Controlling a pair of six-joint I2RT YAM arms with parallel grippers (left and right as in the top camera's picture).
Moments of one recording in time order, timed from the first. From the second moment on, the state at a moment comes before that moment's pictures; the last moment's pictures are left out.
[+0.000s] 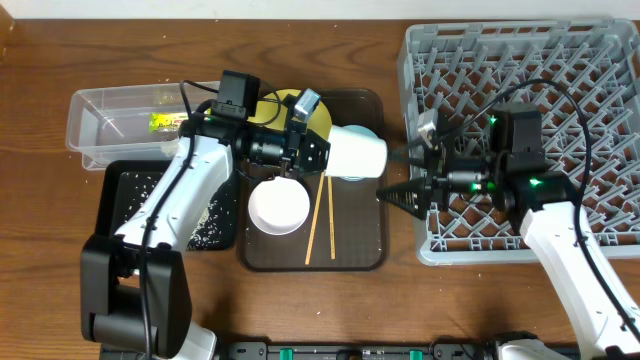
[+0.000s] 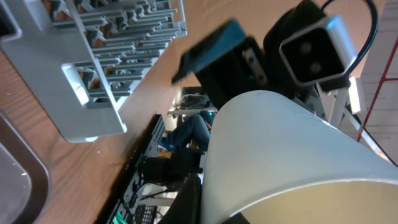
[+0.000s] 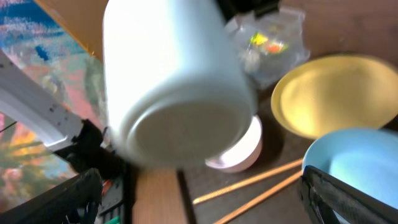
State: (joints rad) left arm -0.22 1.69 1.23 -0.68 1.44 -0.33; right arm 0.14 1.35 0.95 -0.39 -1.19 -0.23
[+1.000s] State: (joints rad) left arm -0.23 1.69 1.23 -0.68 1.46 -0.33; right arm 0.22 1.38 0.95 -0.07 -1.27 -0.08
